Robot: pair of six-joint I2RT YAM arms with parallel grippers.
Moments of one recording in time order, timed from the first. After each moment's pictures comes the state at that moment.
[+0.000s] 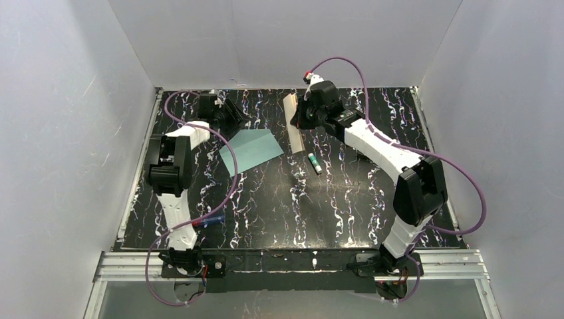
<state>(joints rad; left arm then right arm) -0.11 2.03 1.38 0.01 0.33 -0.73 0.61 1.73 1.50 -0.33 -0.09 0.42</state>
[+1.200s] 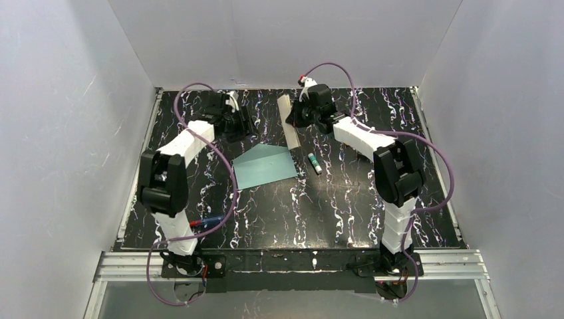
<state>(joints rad) -0.24 1.85 1.37 -0.37 0.35 -0.48 0.54 1.96 1.51 -0.10 -0.23 0.35</state>
